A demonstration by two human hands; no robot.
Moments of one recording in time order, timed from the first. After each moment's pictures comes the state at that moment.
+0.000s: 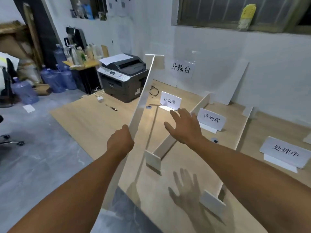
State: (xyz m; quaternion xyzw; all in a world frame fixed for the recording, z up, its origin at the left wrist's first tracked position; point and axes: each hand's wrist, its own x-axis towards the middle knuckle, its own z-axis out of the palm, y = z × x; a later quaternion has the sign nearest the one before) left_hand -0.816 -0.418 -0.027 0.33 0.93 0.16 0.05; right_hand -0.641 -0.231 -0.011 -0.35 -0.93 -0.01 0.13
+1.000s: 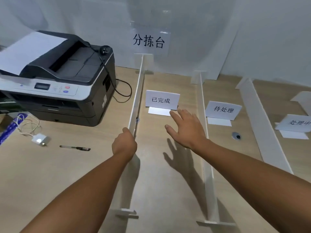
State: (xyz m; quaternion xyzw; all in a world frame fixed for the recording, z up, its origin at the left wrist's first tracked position) left_hand -1.161 -0.104 -0.143 0.49 0.84 0.07 0.20; right_hand -0.929 -0.049 -0.087 -0.56 -0.82 0.05 0.03
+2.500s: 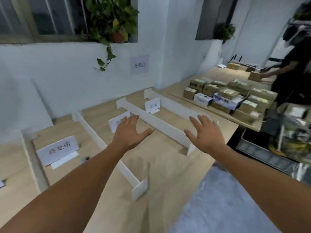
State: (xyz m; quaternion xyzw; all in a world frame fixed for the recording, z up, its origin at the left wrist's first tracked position) left_hand -0.575 -0.214 0.049 0.90 0.32 0.19 0.22; right_hand -0.362 -0.440 0.062 -0.90 -0.43 -0.09 0.06
